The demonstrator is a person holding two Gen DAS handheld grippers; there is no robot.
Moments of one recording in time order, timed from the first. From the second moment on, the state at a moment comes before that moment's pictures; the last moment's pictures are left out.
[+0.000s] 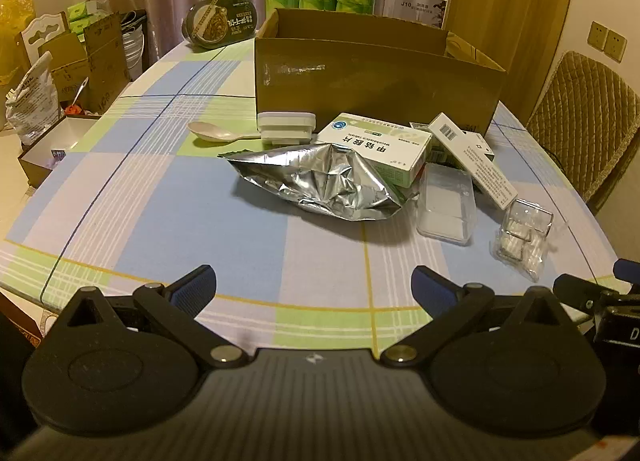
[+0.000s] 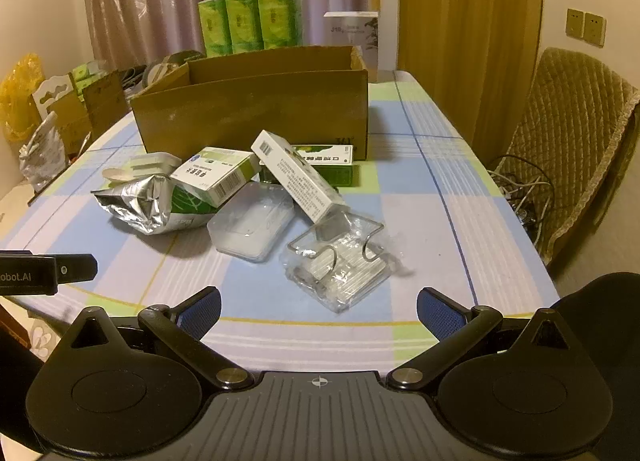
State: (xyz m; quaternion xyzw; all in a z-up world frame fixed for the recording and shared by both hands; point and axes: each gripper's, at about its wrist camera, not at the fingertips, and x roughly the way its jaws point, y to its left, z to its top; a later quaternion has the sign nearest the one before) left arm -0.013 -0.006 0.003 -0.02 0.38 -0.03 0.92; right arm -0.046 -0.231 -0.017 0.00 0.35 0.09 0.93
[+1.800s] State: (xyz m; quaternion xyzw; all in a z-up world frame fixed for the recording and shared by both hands) left arm -0.010 -0.009 -0.002 -0.02 0.39 -0.03 0.92; right arm -0.041 -0.228 -0.026 -0.01 0.37 0.09 0.92
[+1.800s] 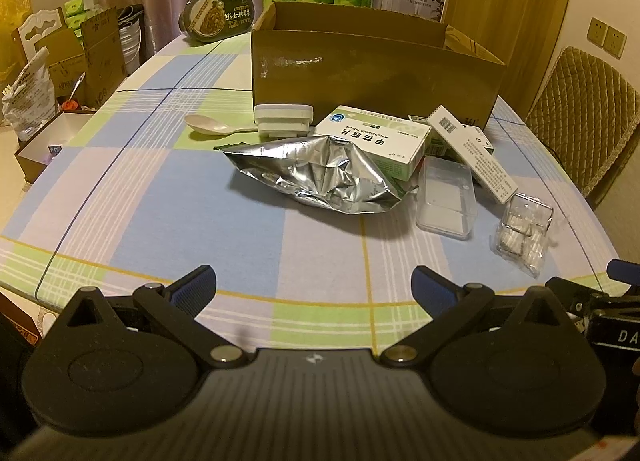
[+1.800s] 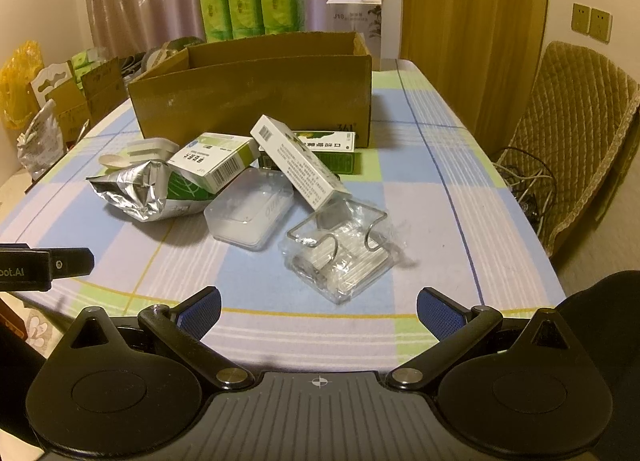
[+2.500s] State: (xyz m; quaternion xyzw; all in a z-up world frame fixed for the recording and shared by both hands) left arm 0.017 -0.009 0.018 -0.07 0.40 -0.05 0.91; right arm 0.018 -0.242 -0.023 -0.09 0.40 0.17 0.90
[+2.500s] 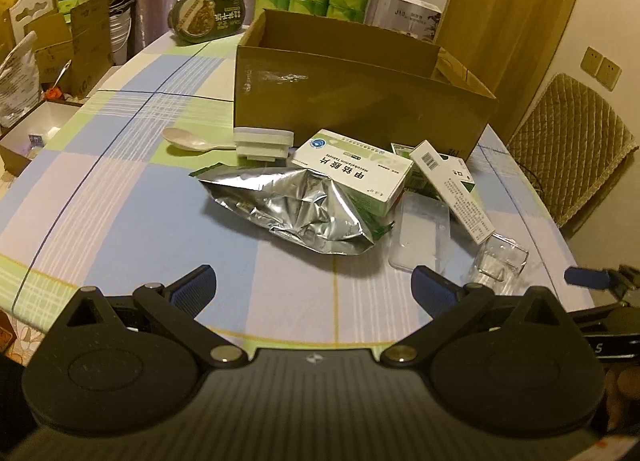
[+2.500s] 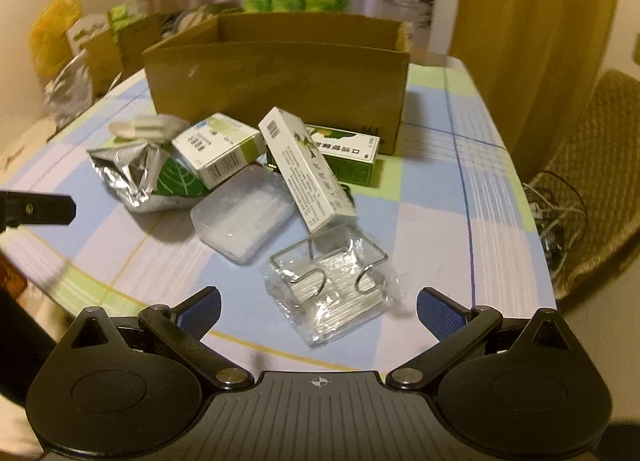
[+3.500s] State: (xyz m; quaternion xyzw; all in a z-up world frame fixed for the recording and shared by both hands) left arm 0.047 -0.061 -0.009 0.03 0.39 -0.17 0.90; right arm 0.081 -0.251 -0.060 -0.15 0.41 0.31 0.84
